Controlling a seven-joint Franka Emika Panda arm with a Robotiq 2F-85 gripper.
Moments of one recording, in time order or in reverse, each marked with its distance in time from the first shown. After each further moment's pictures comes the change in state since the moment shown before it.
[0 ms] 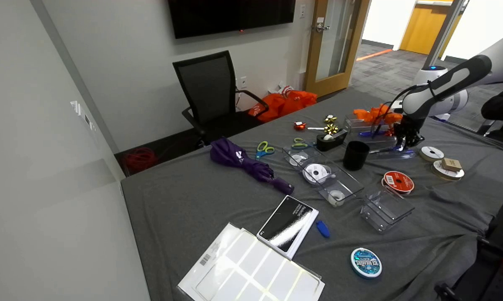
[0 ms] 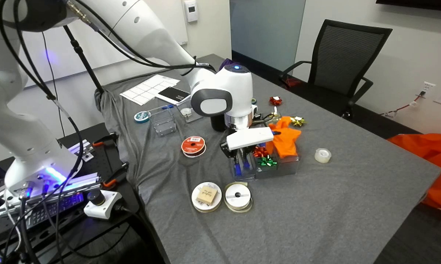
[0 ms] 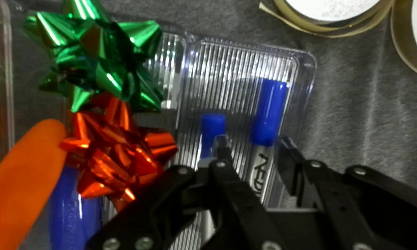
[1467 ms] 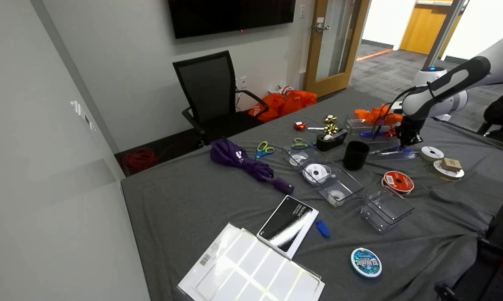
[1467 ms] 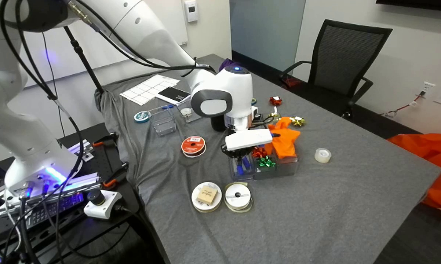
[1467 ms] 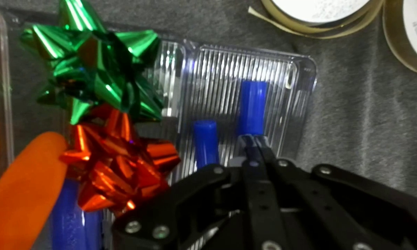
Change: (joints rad) arm 0.010 0.006 -0.012 0.001 -0.005 -0.005 0.045
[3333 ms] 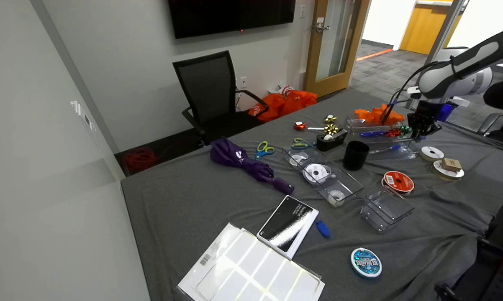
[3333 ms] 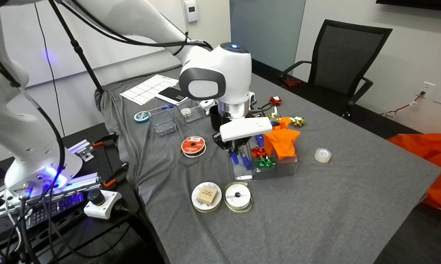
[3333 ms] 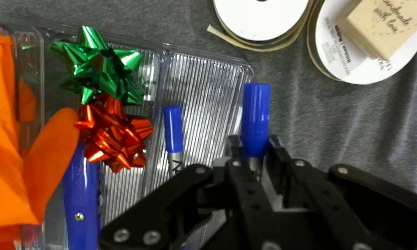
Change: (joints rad) arm -0.052 -0.176 0.013 -0.081 0.075 -0.129 -0.163
